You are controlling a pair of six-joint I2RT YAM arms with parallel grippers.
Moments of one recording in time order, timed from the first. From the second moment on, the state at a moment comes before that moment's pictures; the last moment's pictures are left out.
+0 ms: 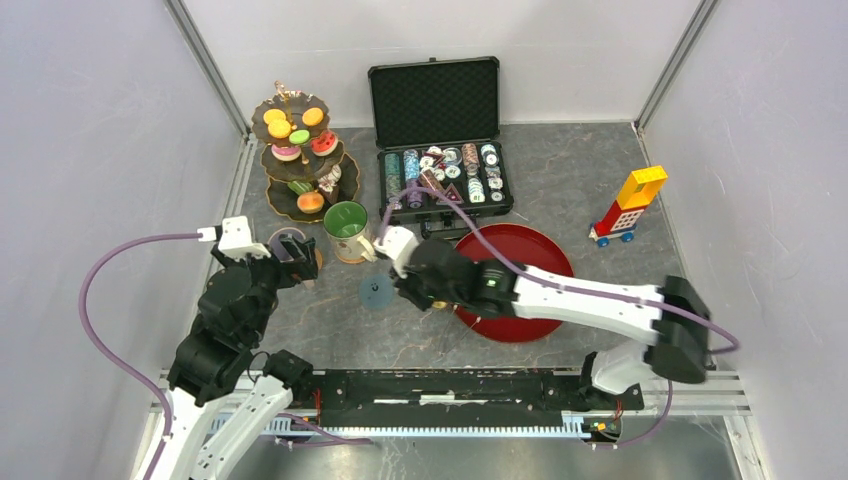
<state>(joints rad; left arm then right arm) -0.46 0.39 0.83 -0.64 -0.44 -0.30 1.19 1.39 1.10 -0.34 0.14 0.09</state>
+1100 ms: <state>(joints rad) -0.46 0.20 0.83 -0.64 -0.55 -0.30 1.21 2.07 1.71 -0.52 0.20 0.24</state>
